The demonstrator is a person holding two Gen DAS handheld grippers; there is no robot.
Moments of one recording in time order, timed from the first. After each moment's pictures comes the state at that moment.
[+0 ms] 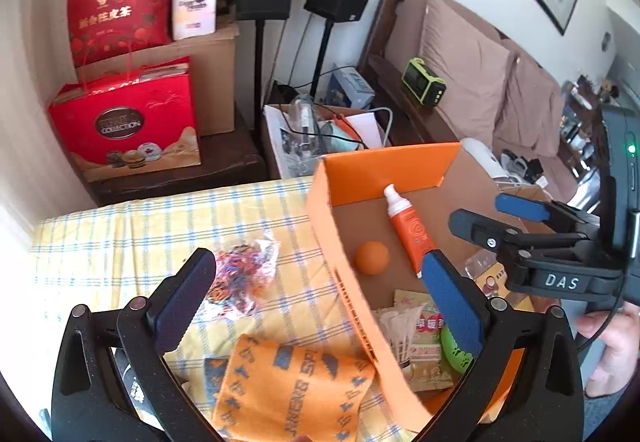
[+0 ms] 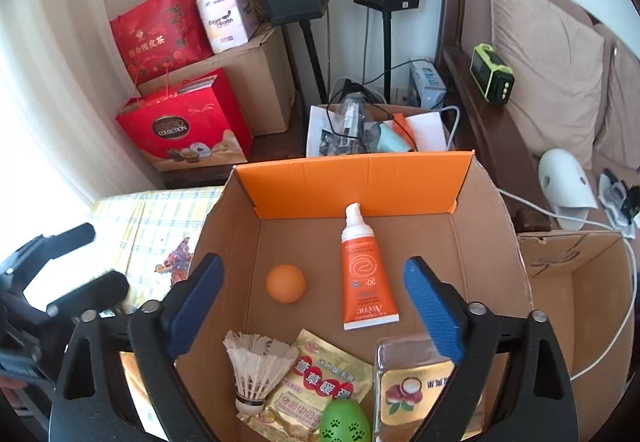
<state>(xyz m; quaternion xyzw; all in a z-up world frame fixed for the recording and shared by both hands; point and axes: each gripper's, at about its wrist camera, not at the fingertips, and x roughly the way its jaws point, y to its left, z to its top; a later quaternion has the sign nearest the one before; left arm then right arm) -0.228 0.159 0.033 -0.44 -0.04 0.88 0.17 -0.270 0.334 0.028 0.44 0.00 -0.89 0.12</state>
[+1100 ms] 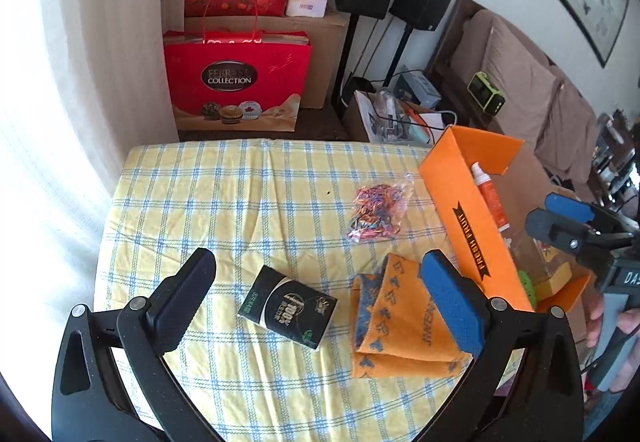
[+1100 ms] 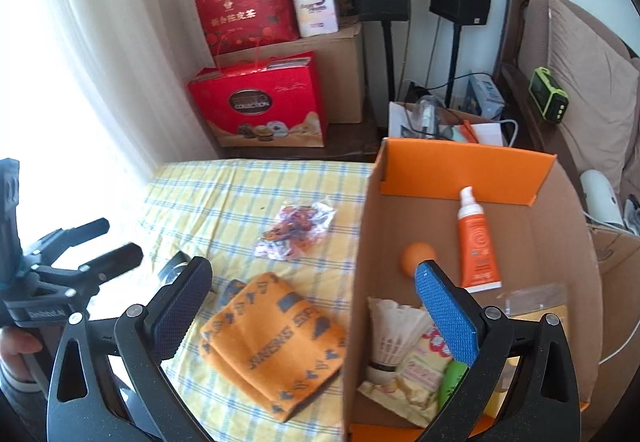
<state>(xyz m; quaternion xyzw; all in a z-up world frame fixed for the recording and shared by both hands) -0.165 0.012 0.005 -0.45 -0.08 0.89 0.09 -0.206 0.225 0.036 0.44 0.02 -0.87 0.20</state>
